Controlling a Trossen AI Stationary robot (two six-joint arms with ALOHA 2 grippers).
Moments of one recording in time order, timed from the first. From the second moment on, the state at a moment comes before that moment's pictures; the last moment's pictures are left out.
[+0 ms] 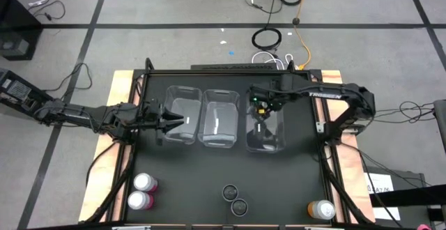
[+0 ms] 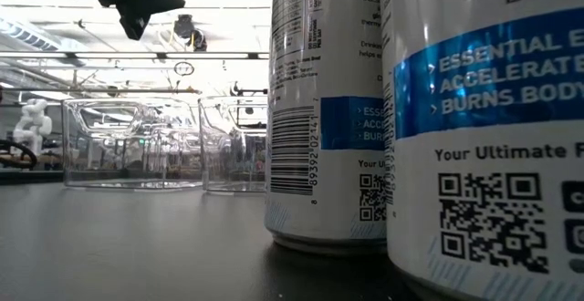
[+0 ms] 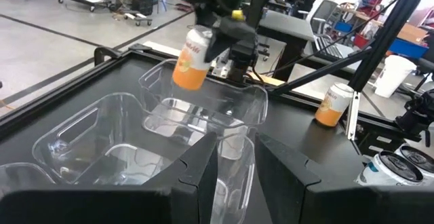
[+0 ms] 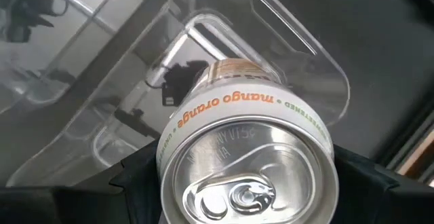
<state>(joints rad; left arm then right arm) -0.13 0.60 0.50 -0.06 -0.21 -0.27 -0.18 1.59 1.50 -1.37 0.19 0.73</state>
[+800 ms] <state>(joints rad) -0.13 0.60 0.50 -0.06 -0.21 -0.28 -0.24 1.81 1.50 -1.17 0.14 0.65</state>
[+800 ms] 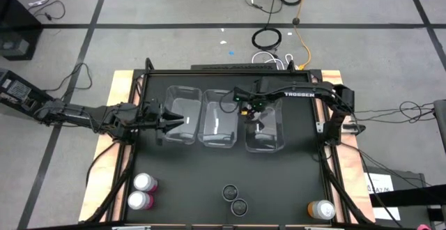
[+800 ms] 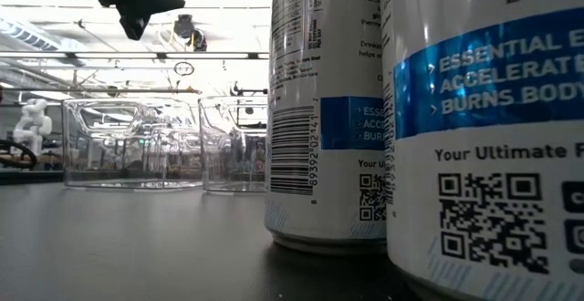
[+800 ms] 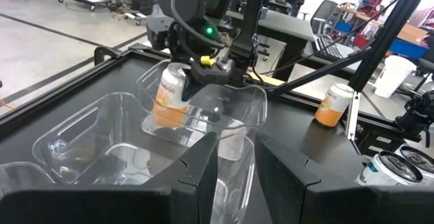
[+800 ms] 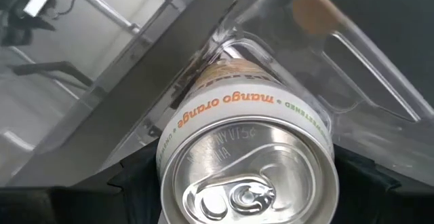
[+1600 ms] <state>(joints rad) -0.13 0.60 0.50 -0.06 -0.21 -0.28 -0.24 1.81 1.50 -1.17 0.19 0.64</state>
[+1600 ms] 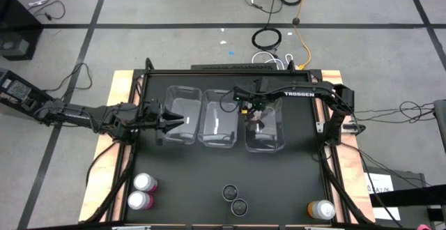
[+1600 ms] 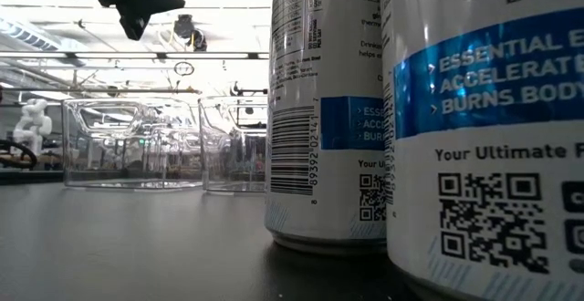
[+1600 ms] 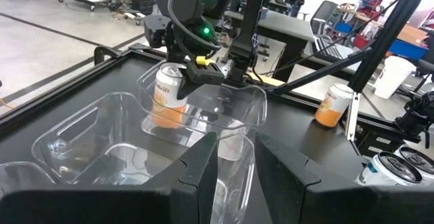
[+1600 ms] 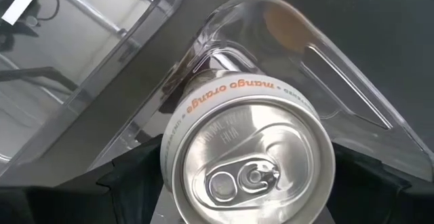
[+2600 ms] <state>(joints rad) -0.13 0.60 0.50 -0.06 -0.21 -0.28 -0.24 1.81 1.50 -1.16 0.18 0.61</state>
